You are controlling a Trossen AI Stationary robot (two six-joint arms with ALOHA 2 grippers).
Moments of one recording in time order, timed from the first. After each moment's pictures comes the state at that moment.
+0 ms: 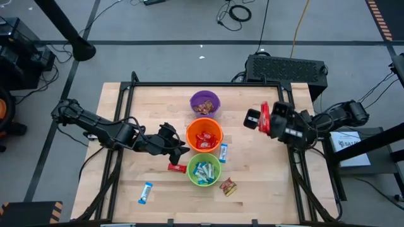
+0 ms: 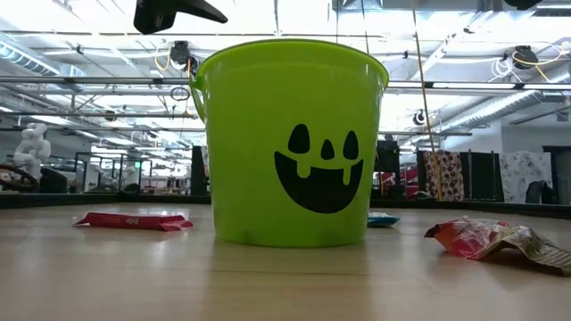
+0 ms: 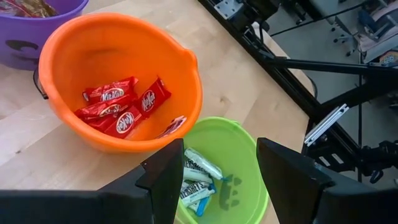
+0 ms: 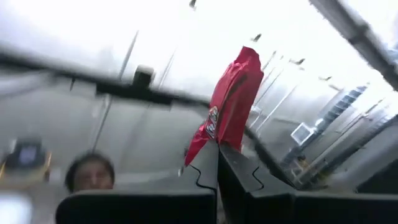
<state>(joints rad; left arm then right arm) -0.36 1.28 1.09 -0.43 -0.39 -0.99 0.22 1.18 0.70 1.52 -0.08 0.91</state>
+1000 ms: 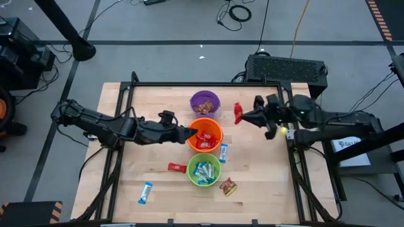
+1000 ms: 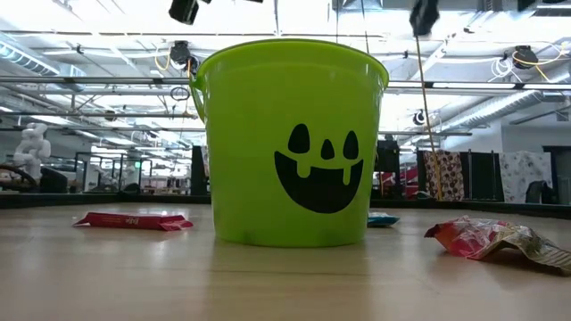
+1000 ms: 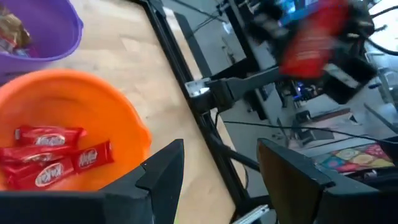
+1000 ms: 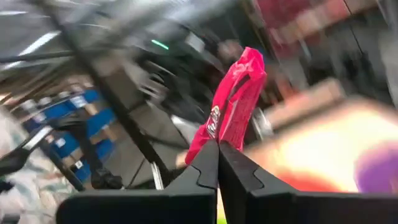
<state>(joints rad) -0.25 1.28 1.09 -0.15 -0.48 -1.22 -0.11 0.79 0.70 0.18 -0.18 0.52</state>
